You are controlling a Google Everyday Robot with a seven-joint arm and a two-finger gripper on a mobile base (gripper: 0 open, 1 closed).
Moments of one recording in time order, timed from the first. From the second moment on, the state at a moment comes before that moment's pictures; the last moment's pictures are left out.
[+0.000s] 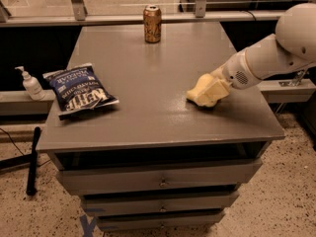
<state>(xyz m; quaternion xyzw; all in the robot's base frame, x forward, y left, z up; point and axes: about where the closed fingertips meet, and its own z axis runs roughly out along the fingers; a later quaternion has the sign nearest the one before) 0.596 -0.156 0.838 -0.46 0.82 0.15 0.31</state>
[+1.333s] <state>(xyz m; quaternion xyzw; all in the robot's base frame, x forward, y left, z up) 0.644 -0.157 0.895 -0.50 0.78 0.10 0.36</state>
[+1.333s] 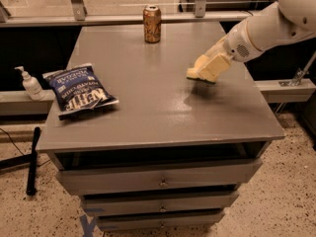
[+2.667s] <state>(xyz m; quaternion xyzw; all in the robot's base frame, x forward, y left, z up) 0.805 -0.120 0.904 -0.54 0.69 0.05 0.49</state>
